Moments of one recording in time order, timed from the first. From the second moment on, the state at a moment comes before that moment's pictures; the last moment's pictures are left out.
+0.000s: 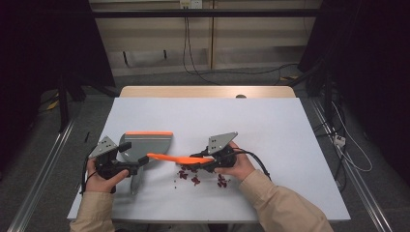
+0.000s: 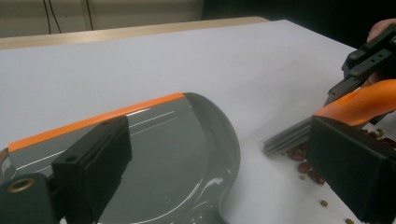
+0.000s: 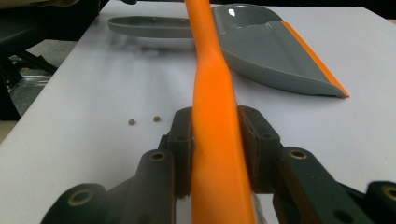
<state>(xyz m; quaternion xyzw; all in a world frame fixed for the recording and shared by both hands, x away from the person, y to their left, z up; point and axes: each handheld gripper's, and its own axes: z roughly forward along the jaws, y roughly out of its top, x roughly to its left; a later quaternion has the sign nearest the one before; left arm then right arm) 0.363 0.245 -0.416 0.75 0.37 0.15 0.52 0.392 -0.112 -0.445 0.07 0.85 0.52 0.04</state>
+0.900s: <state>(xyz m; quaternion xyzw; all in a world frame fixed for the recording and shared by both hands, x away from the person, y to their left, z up) 0.362 0.240 -0.415 0.76 0.36 0.15 0.52 0.389 -0.123 -0.439 0.11 0.83 0.54 0.07</state>
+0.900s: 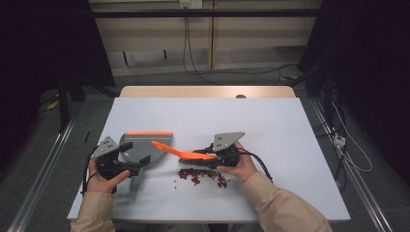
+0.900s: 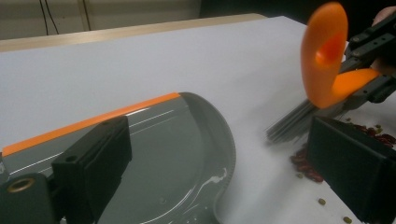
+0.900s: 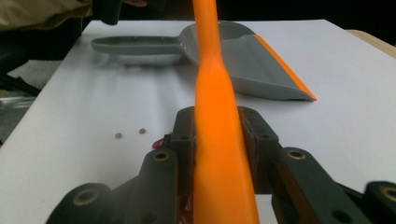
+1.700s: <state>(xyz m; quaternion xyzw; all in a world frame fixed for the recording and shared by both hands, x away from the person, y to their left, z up) 0.362 0.242 -0.415 0.75 0.37 0.16 0.52 0.355 -0.109 -0.419 0.34 0.73 0.59 0.08</state>
